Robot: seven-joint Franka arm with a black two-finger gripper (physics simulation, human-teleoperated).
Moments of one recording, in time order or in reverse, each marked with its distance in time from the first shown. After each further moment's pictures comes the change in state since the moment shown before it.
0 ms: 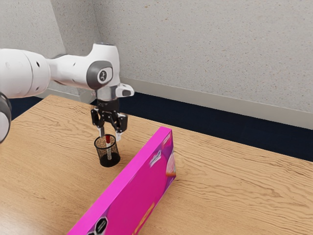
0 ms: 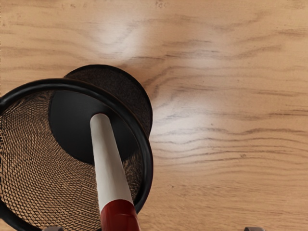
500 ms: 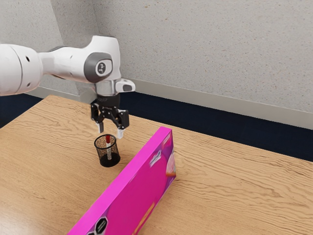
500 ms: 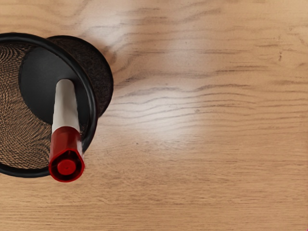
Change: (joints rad) arm -0.036 -0.087 -0.008 -0.029 -0.015 -0.069 0.024
